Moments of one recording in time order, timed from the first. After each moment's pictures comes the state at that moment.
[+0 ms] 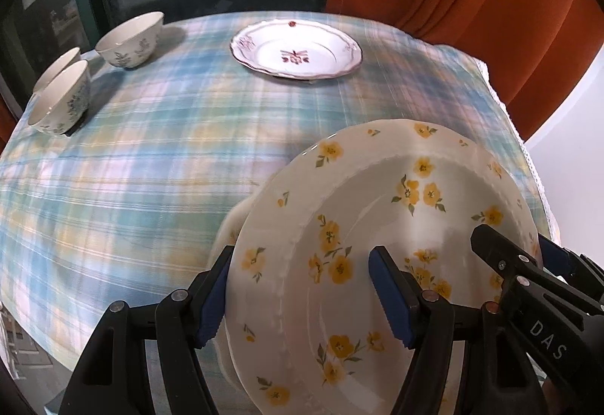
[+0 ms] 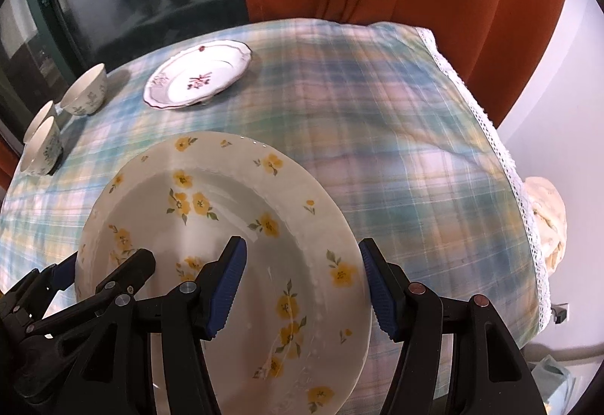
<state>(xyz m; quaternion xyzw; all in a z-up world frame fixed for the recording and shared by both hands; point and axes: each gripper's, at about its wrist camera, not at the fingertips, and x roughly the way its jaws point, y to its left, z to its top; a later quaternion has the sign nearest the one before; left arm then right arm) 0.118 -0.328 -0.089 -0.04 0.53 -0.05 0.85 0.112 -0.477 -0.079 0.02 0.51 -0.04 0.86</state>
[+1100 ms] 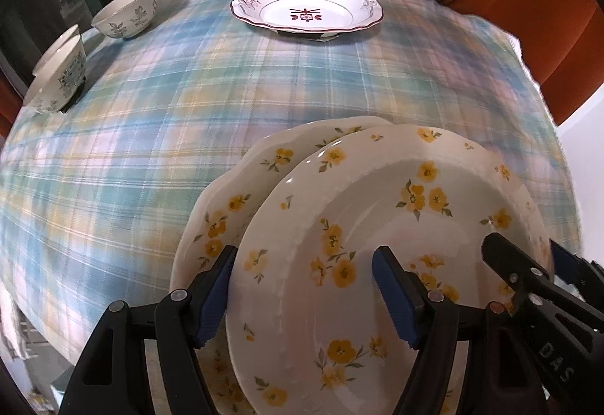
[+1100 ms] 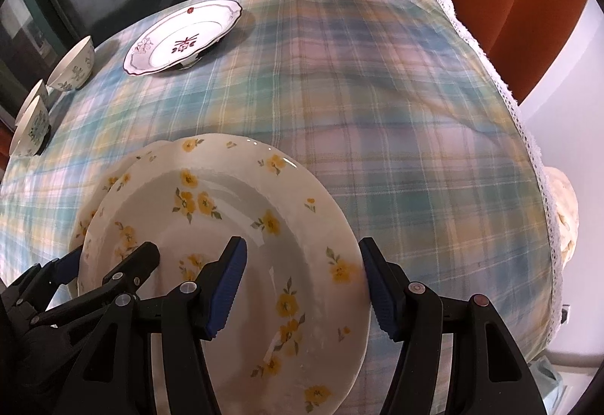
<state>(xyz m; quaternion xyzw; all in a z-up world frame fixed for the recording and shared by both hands) 0.131 -0.345 -0.121 -0.02 0.58 0.00 0.82 0.132 -0.494 -0.116 0.02 0.57 -0.01 0.82</state>
